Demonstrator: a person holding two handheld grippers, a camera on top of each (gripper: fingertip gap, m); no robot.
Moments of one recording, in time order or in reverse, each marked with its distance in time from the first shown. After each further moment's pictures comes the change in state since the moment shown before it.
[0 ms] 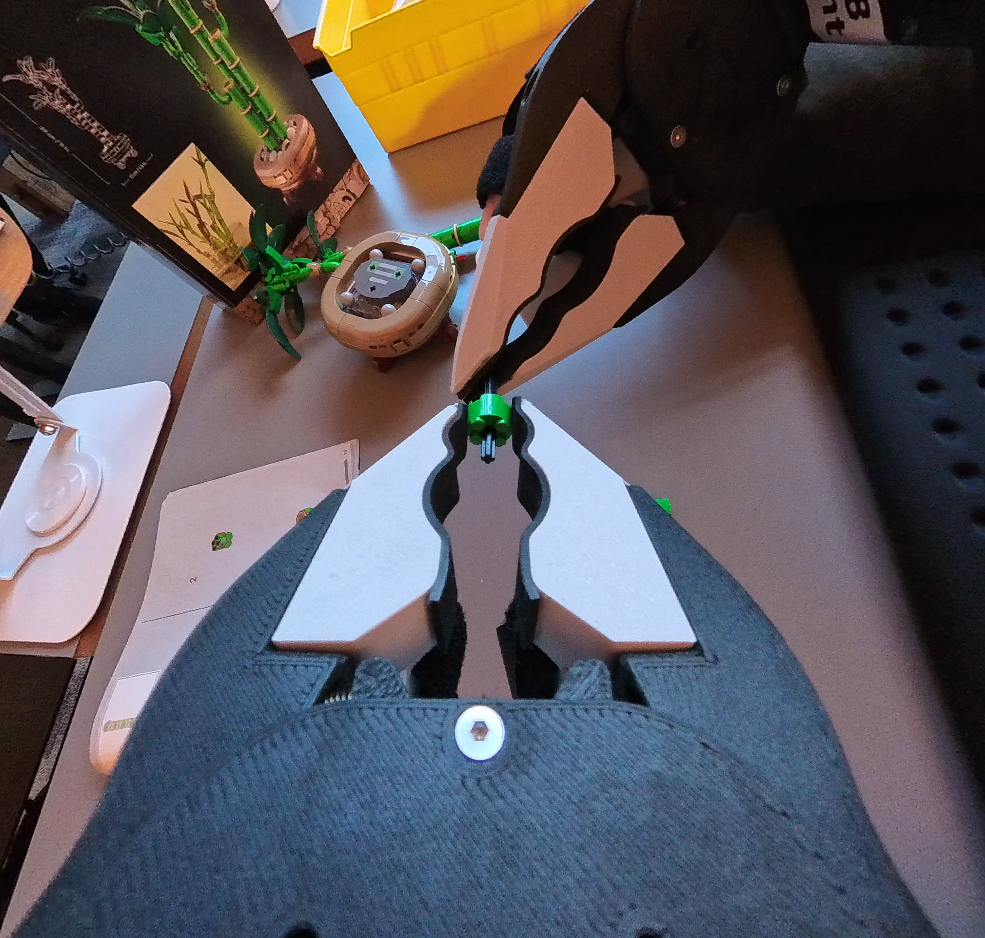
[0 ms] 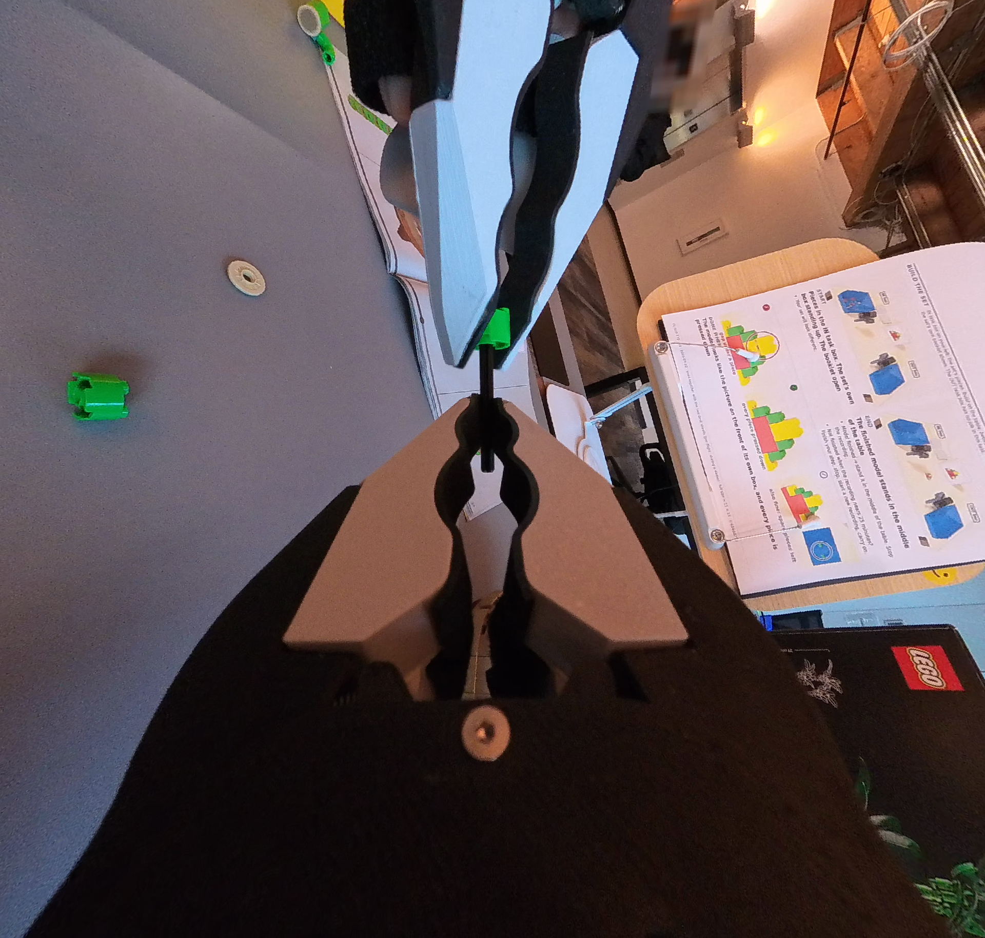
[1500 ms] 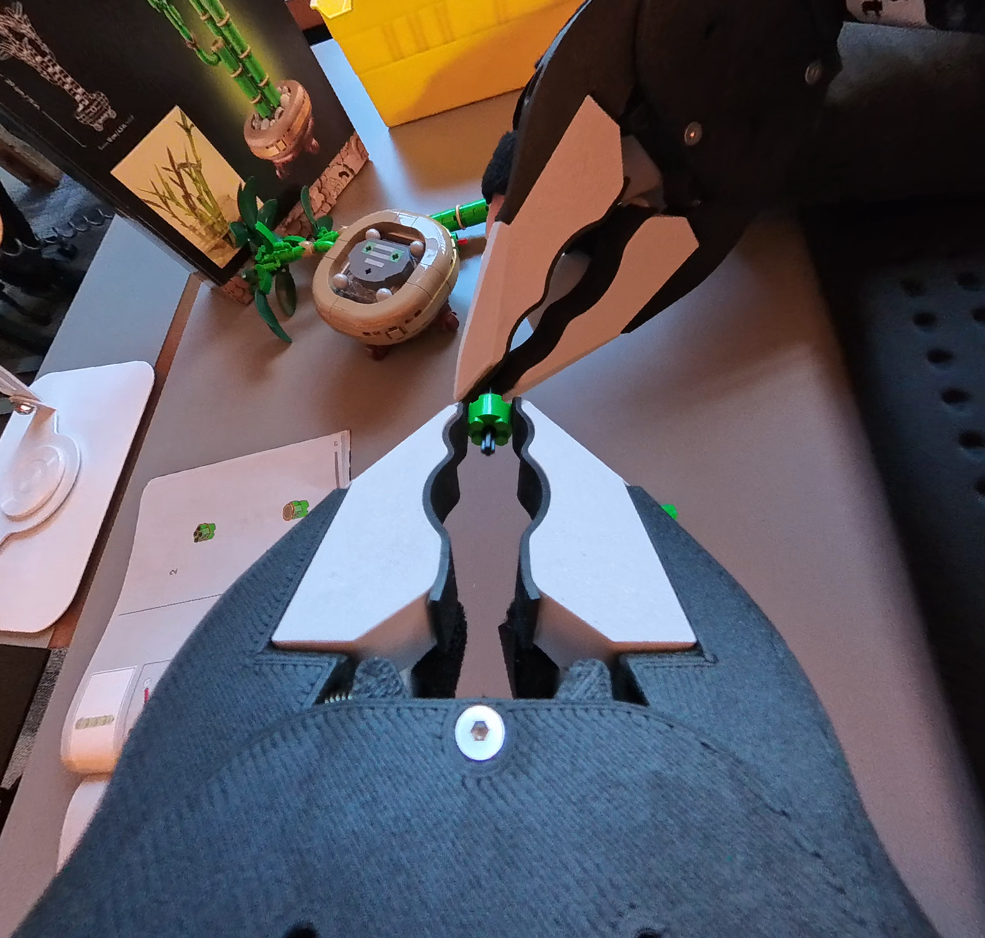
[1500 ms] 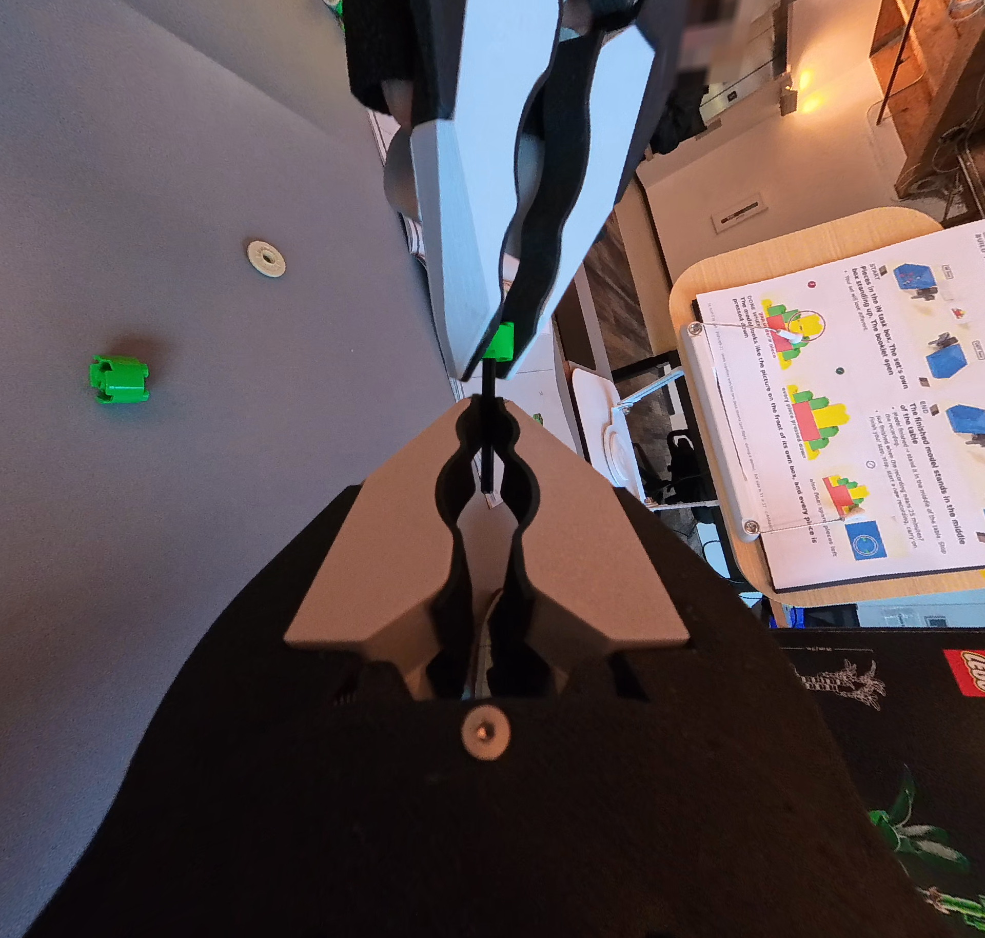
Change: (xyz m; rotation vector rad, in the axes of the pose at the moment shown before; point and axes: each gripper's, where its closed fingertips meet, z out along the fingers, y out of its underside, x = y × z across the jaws) left arm 0.000 0.007 0.012 -0.027 -0.008 -0.031; right arm -0.009 0.009 0.004 -0.034 -0.051 0.026
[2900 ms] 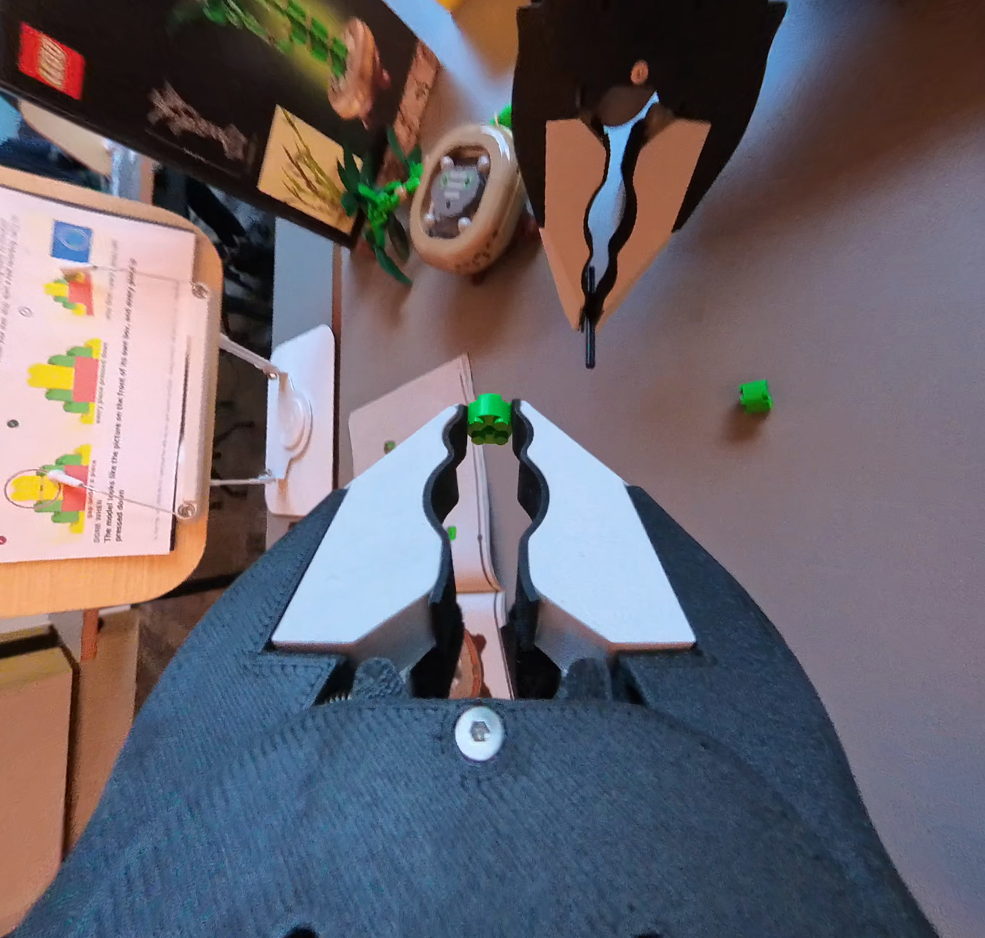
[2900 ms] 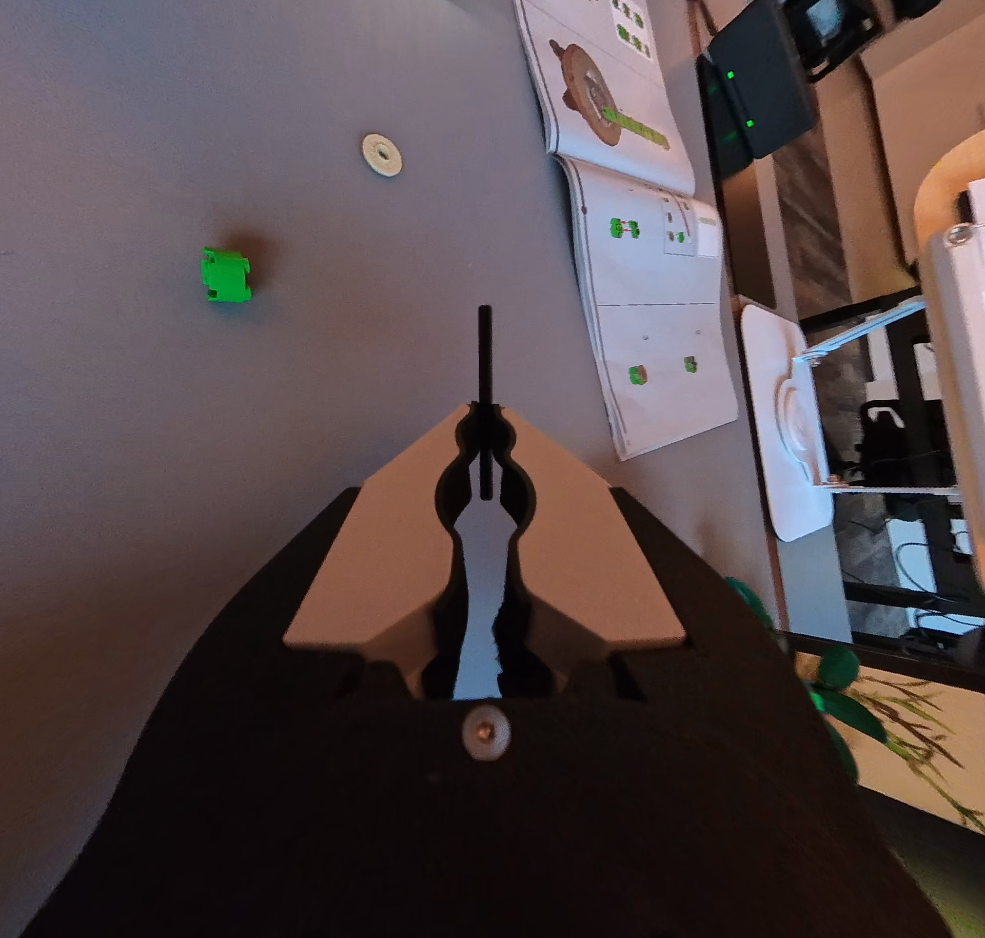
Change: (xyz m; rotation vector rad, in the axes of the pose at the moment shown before) left arm -0.010 0.000 -0.045 -0.265 -0.256 0.350; right arm -0.048 0.040 0.008 -0.100 -0.308 0.113
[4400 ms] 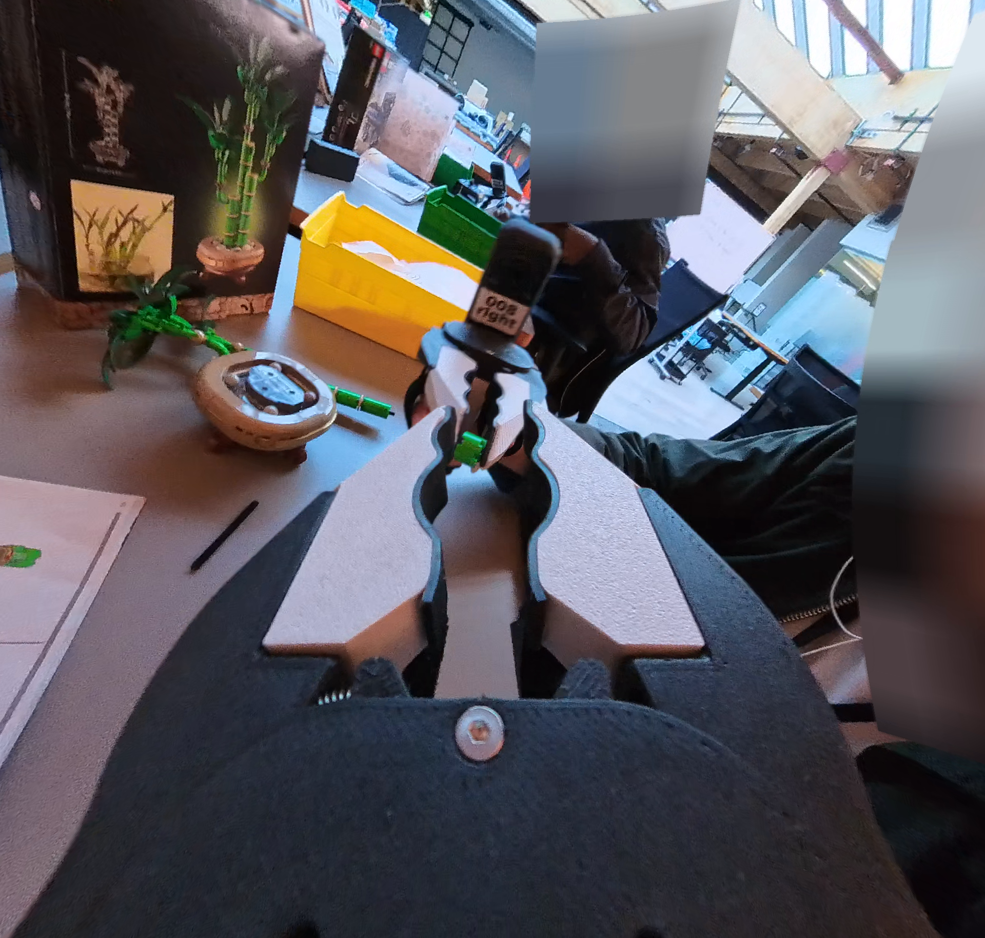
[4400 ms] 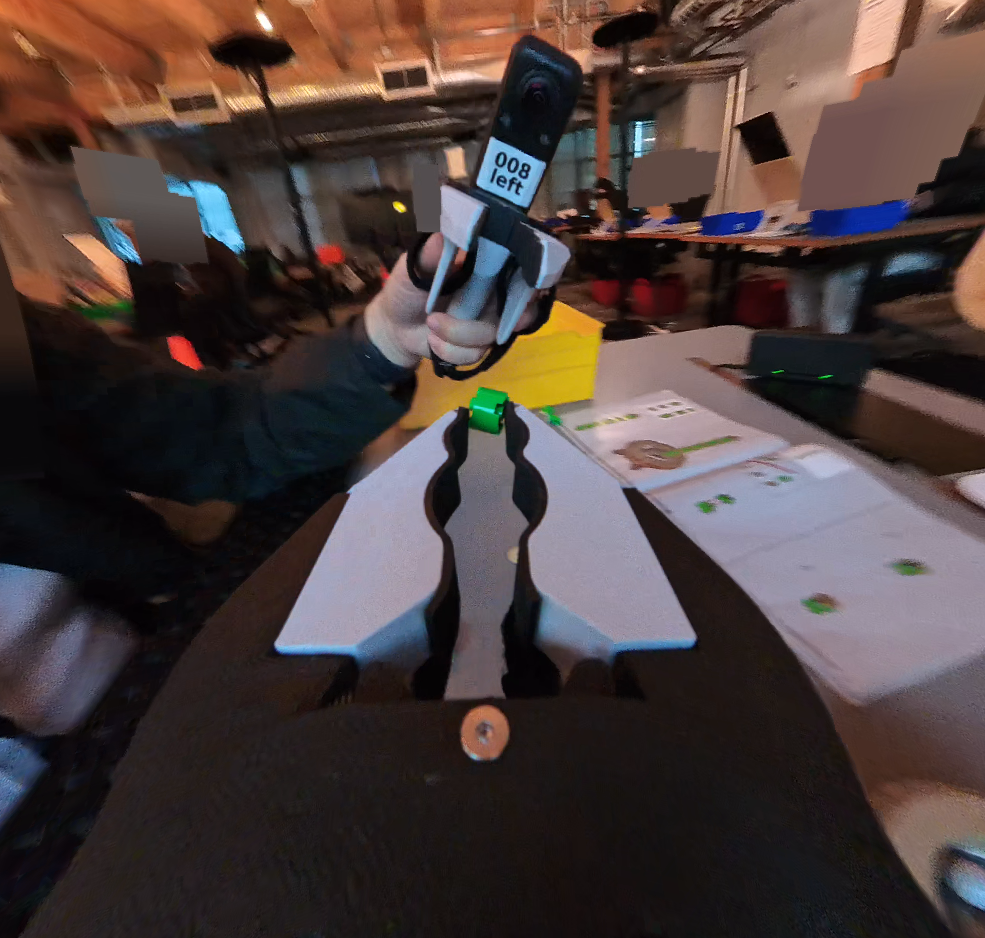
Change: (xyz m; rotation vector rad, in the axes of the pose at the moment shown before) left arm -0.046 -0.052 -0.053 0.724 0.593 -1.076; right arm 0.052 -0.099 -0.088 0.882 -0.279 0.722
